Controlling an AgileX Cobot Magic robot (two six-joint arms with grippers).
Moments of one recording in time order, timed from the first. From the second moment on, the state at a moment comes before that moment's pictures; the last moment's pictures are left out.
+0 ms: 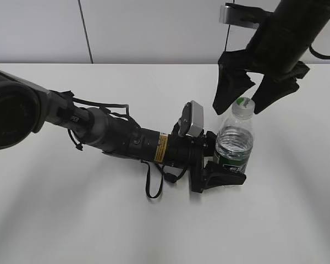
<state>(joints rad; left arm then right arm) -0.61 2.56 -1.52 1.28 -1.16 -0.65 0.31 1.82 -1.47 0.39 1.21 -0.23</state>
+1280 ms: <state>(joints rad) -0.61 2.56 -1.52 1.28 -1.16 -0.65 0.31 1.79 -1.47 0.33 1.21 -0.28</state>
